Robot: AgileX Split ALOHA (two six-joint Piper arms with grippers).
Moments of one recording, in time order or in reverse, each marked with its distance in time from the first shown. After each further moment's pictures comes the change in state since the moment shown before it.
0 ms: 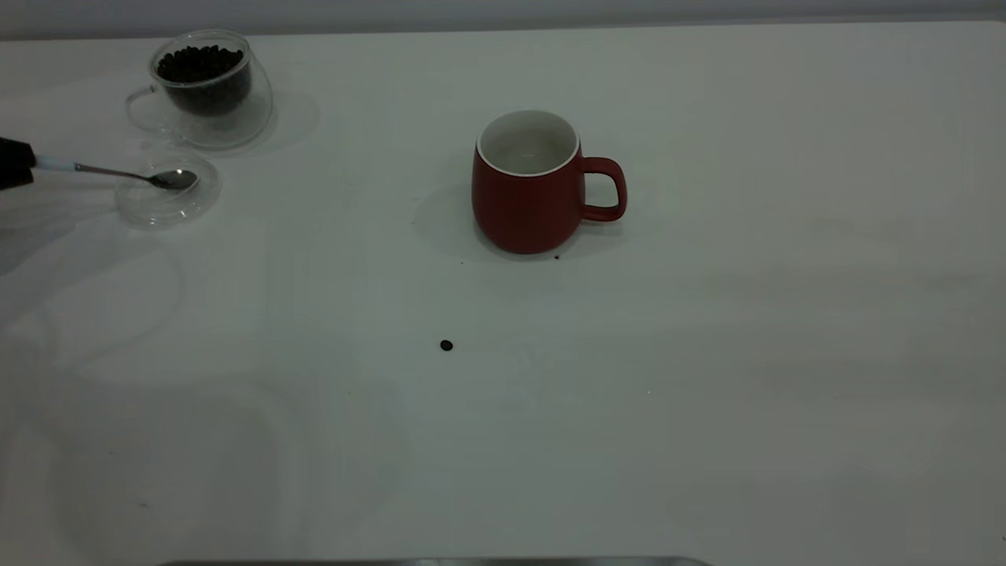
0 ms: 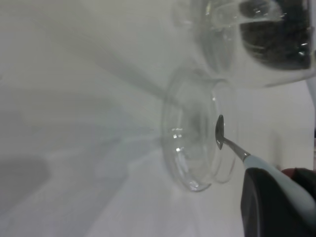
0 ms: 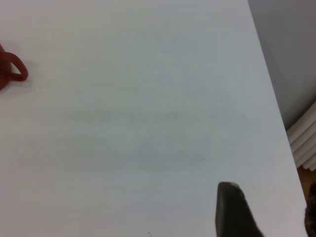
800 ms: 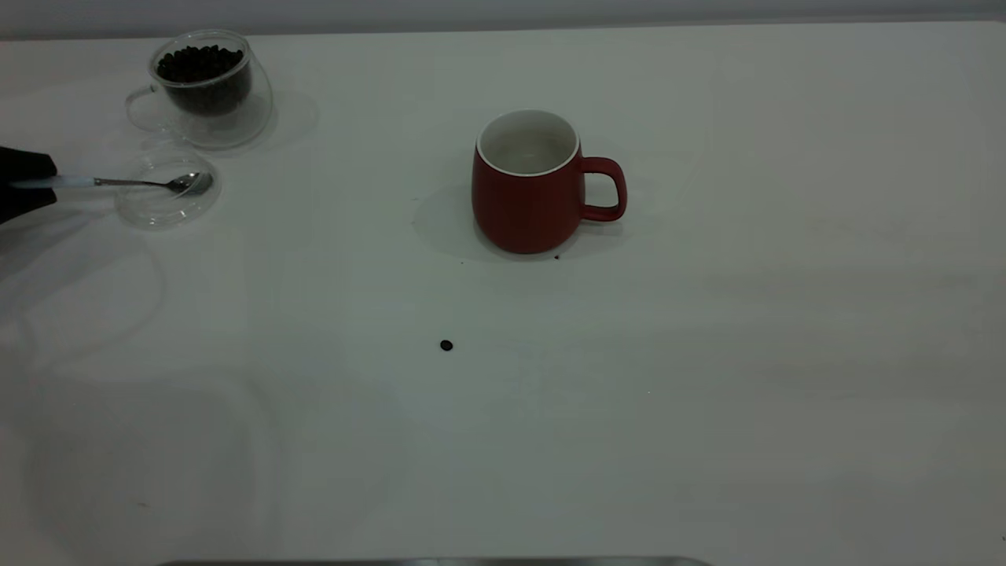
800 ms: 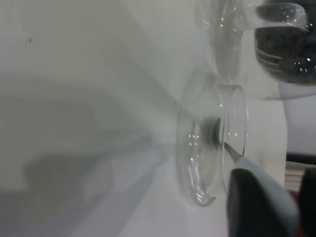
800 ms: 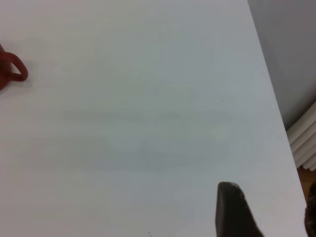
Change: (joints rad) left arm -0.001 0.079 0.000 -0.109 0.051 0.021; right arm 0.000 0.000 0.000 0.000 0.000 0.000
